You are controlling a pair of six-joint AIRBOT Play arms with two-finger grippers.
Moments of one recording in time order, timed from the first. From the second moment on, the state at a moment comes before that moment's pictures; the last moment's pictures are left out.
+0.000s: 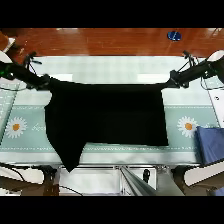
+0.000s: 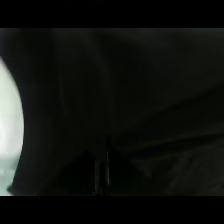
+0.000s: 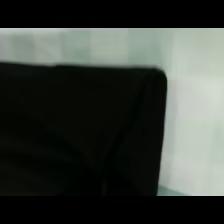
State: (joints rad) left arm 0.24 -1.67 1.43 1.19 -1.36 -1.29; right arm -0.23 -1.76 1.51 -0.99 1.40 1.33
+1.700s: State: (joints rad) left arm 0.57 -1.05 0.49 1.16 -1.38 -1.35; right arm -0.28 -0.92 0.56 -0.69 1.17 1.17
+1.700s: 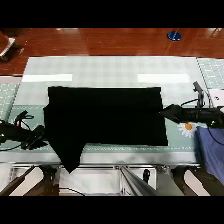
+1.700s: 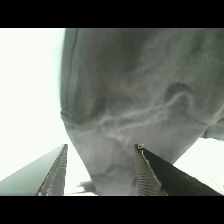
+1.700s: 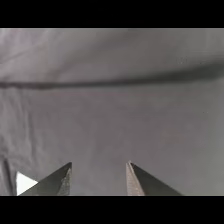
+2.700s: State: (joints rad) left arm 0.43 -1.08 0.42 1.06 -1.20 -1.35; right arm -0.36 -0.88 0.49 -0.82 1.17 1.27
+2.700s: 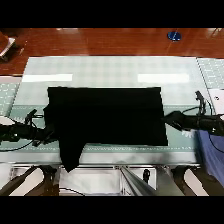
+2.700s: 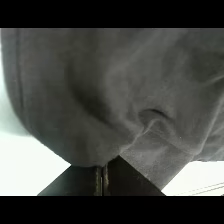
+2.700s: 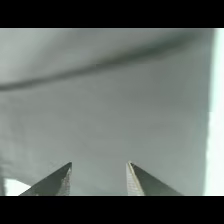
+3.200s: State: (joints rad) left arm 0.43 -1.08 0.49 0.94 -1.23 -1.28; right arm -0.43 -0.93 0.43 -1.16 1.38 1.43
